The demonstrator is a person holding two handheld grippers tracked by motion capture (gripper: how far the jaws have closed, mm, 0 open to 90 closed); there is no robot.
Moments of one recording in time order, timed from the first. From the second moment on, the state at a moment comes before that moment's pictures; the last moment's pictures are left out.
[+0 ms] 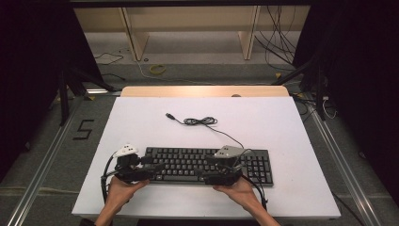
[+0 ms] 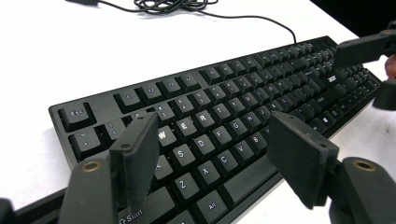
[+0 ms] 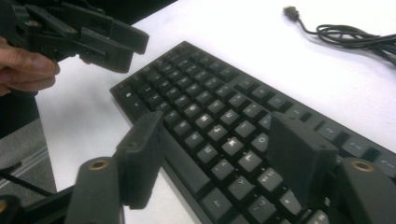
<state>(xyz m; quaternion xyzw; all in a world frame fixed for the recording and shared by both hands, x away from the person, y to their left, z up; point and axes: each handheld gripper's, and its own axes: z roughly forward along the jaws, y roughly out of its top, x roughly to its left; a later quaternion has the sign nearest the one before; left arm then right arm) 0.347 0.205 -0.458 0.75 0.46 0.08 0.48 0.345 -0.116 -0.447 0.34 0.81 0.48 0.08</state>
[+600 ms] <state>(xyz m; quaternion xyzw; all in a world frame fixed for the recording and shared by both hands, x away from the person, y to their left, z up) 0.336 0.209 -0.456 0.74 0.45 0.09 0.49 0.347 -0.084 -0.462 0.30 0.84 0.45 0.05</state>
